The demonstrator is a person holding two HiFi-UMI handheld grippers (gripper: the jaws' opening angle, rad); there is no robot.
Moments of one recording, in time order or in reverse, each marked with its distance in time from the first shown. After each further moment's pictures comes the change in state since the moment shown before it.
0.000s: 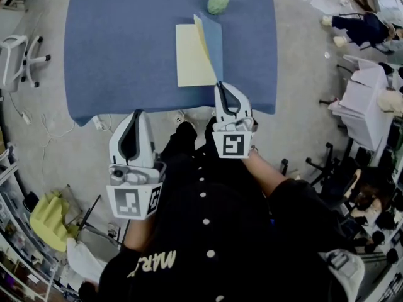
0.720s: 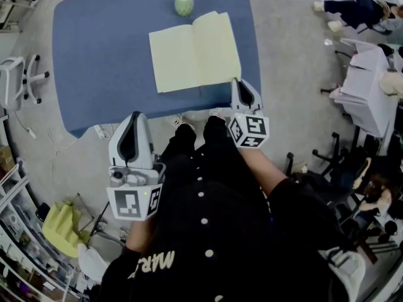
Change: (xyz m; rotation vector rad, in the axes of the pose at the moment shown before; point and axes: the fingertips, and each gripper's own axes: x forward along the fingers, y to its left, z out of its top) left arm 0.047 -0.096 0.001 0.040 0.023 -0.065; right arm -0.043 -0.139 -0.111 0.591 0.116 -0.183
